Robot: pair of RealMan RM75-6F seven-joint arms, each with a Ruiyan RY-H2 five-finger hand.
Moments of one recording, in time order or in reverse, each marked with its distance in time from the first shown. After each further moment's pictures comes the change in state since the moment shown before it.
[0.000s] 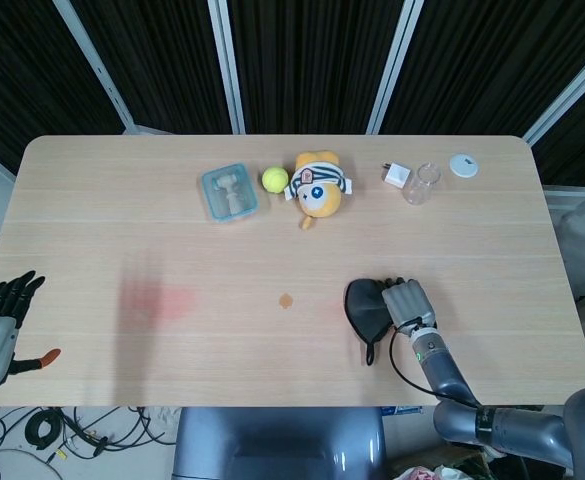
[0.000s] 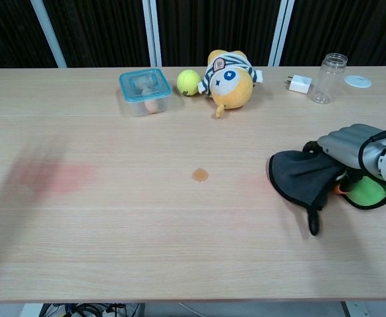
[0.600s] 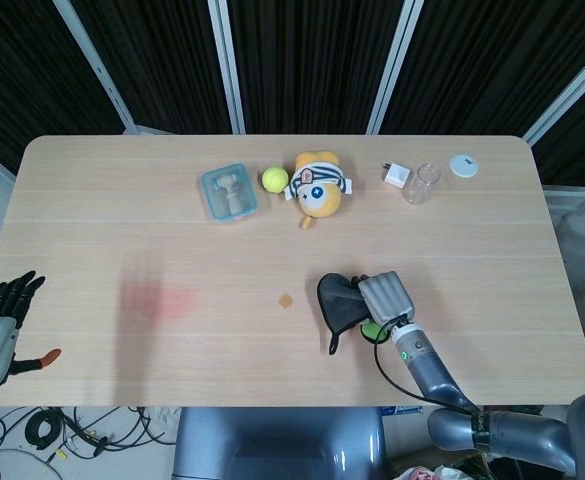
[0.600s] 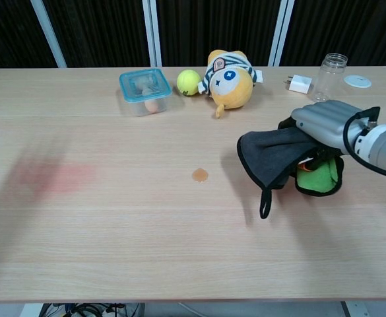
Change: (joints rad) left arm 0.001 -0.002 0.000 -0.004 -0.001 0.000 0.001; right arm -0.022 -0.019 0.074 -0.044 -0.263 0.067 0.192
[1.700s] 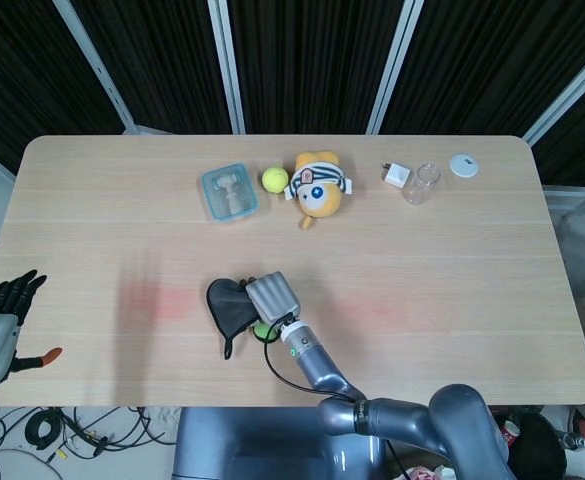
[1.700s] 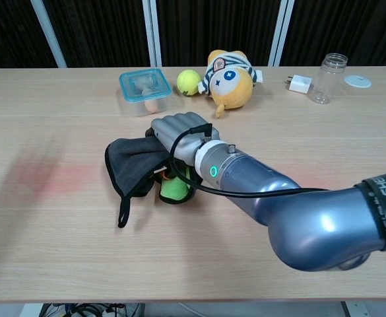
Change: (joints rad) left arm -0.014 0.010 -0.006 -0.009 -0.028 -0.034 -0.004; right arm 0.280 -0.540 0.209 0.470 0.003 -0.127 0.018
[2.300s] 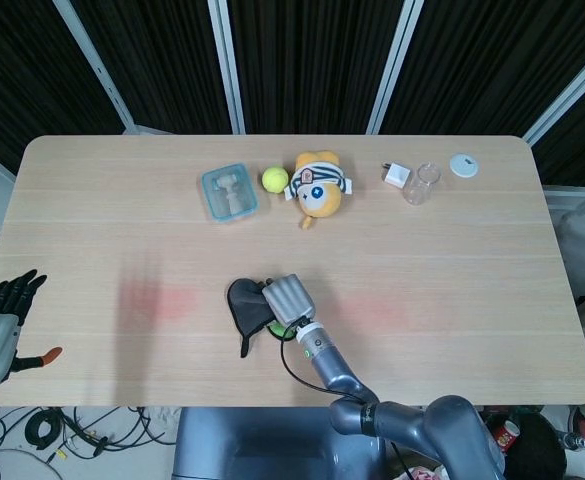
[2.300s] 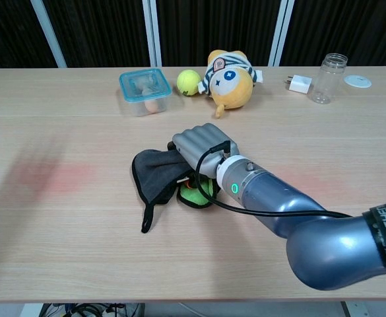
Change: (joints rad) left arm 0.001 -0.008 -0.002 0.002 -0.003 0.007 0.017; right arm -0.068 -0.052 -0.080 0.198 -0.099 -0.008 0.042
